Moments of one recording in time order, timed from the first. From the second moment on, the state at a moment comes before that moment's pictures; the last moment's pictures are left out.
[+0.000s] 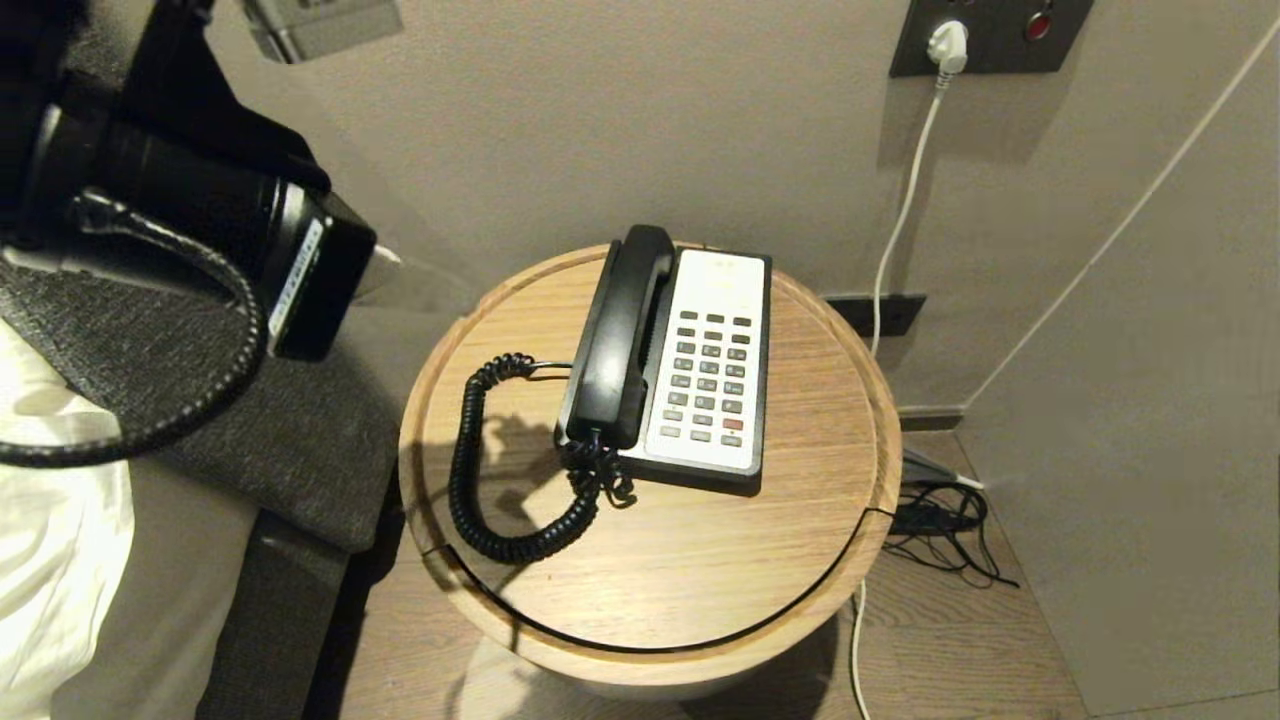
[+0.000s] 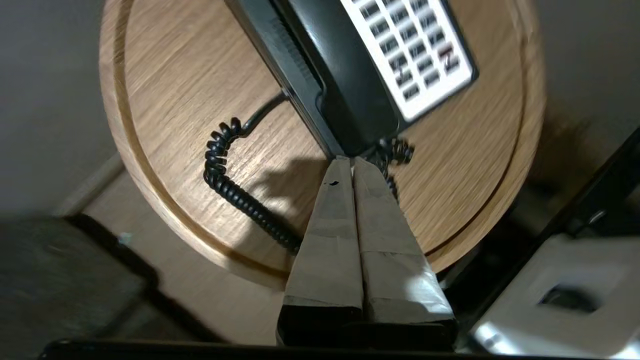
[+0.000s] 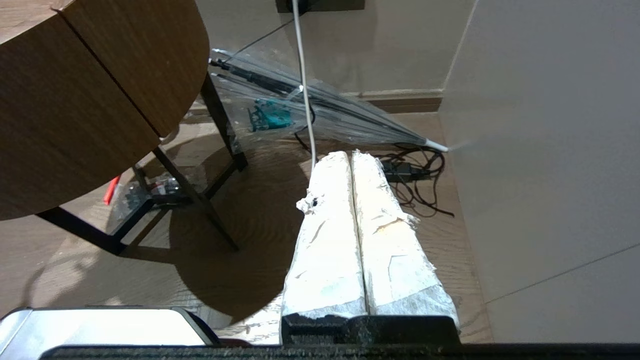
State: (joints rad) left arm -0.58 1.53 -1.81 0.86 -0.17 0.28; right arm 0.01 0.00 0.00 0.00 0.00 -0.01
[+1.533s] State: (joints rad) left arm -0.85 1.81 -1.87 0.72 0.34 -0.10; right arm 0.01 0.00 0.00 0.00 0.00 -0.01
